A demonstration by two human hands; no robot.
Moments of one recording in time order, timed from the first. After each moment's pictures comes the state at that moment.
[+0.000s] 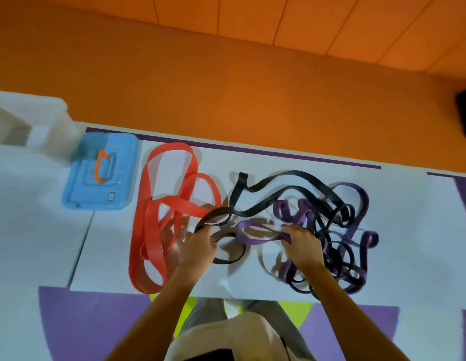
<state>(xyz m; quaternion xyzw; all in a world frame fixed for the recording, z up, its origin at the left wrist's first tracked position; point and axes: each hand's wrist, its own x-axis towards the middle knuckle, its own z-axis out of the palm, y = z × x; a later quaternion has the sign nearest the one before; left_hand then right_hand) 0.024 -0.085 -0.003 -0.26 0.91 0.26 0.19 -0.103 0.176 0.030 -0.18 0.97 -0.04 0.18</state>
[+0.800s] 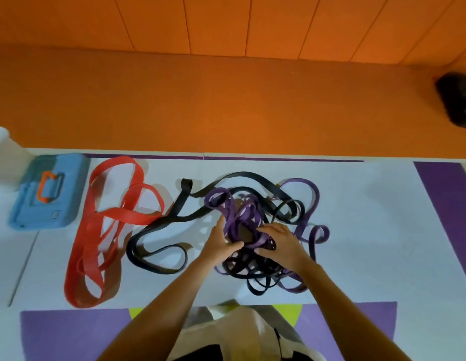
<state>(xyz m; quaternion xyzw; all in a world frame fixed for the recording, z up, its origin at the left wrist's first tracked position) -0.086 0.116 -0.002 -0.22 0.76 0.58 0.17 -0.169 0.336 0.012 -0.25 0.90 -0.20 0.30</state>
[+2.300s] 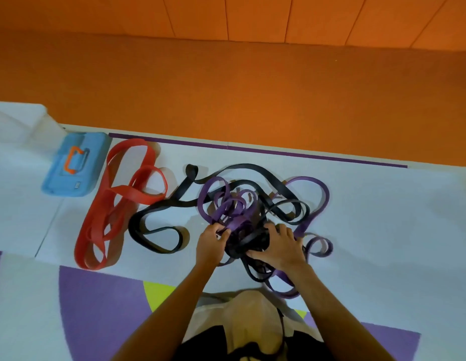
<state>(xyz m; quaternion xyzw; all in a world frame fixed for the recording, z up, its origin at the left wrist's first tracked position) -0.075 0.173 -0.020 -0.39 0.82 0.41 0.04 -0.185 0.356 -0.009 -0.21 0.91 -0.07 0.36</state>
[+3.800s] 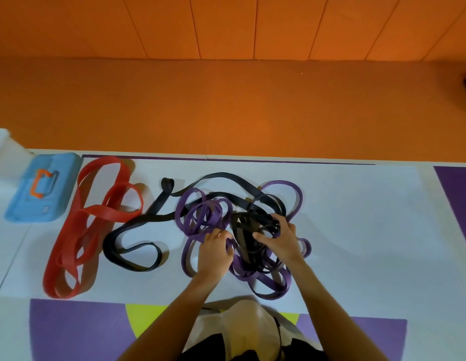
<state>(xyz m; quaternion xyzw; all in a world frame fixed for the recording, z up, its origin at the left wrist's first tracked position) -0.101 0.220 -0.010 -0.22 0.94 0.26 0.08 -0.212 0.403 -0.009 0.01 0.86 -0.42 0.31</state>
